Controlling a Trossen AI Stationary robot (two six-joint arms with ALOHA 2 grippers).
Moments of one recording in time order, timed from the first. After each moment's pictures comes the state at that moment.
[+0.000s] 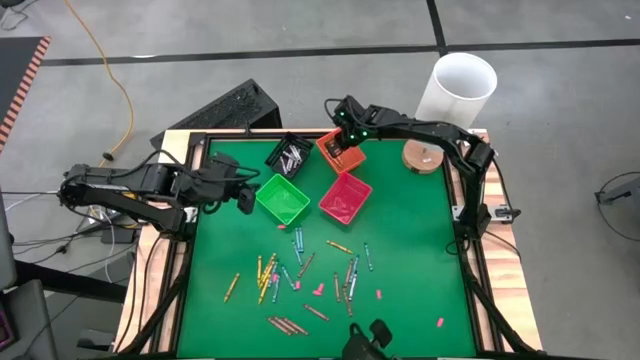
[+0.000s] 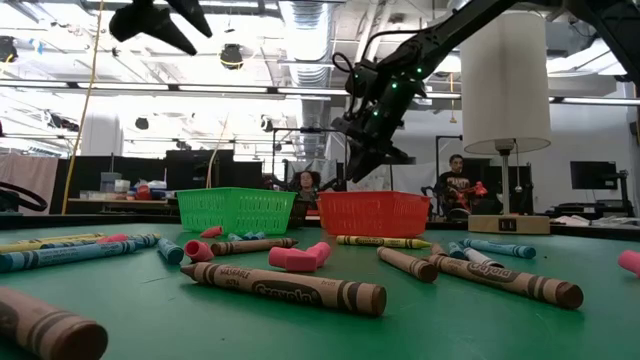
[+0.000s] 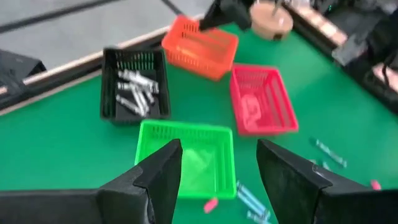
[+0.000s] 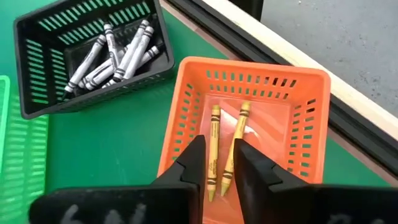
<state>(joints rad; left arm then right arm) -0.09 0.97 1.09 -0.81 -0.56 -0.79 -0.62 1.89 1.52 -0.53 -0.08 0.29</state>
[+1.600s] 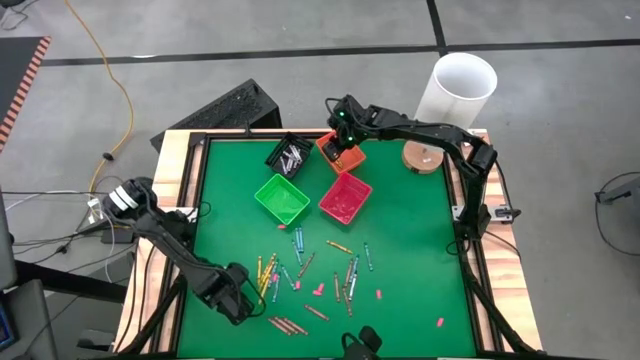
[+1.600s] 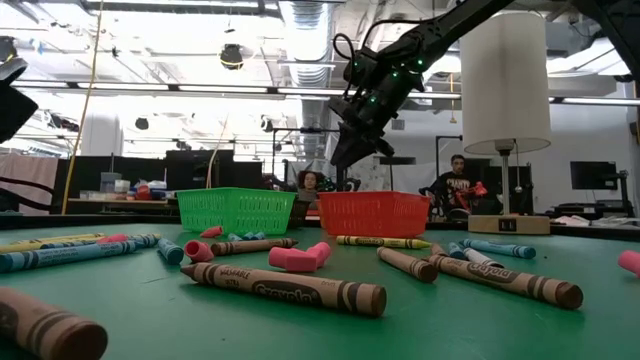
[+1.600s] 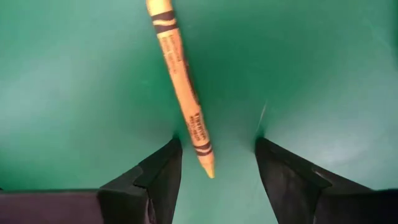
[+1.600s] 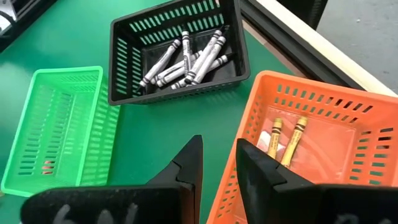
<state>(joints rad) -0.76 1.65 0.89 -0.68 0.13 -1.73 -0.59 1.86 1.52 -0.49 -0.24 0.23</state>
